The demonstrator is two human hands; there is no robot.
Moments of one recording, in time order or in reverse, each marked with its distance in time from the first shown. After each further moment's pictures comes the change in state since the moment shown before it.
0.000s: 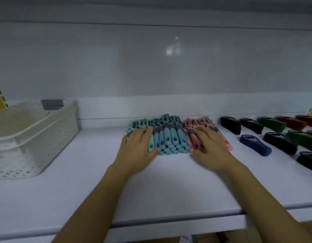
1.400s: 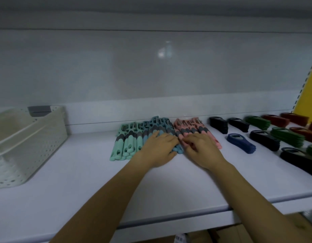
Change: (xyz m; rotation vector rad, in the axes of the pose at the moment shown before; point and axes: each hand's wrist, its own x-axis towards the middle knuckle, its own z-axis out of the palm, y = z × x) left_hand 0.048 0.069 0.014 0.175 -0.071 0.460; right_hand 0.001 0.014 0.005 -0.001 0.180 -0.056
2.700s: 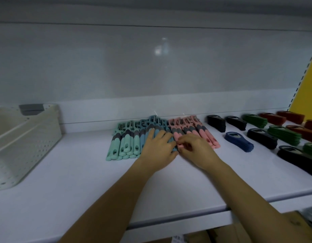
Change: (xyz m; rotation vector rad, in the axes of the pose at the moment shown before) left_hand 0.002 0.006 0.023 0.113 0.339 -0.057; right_hand -0.002 -0.016 -0.005 0.246 -0.085 0.009
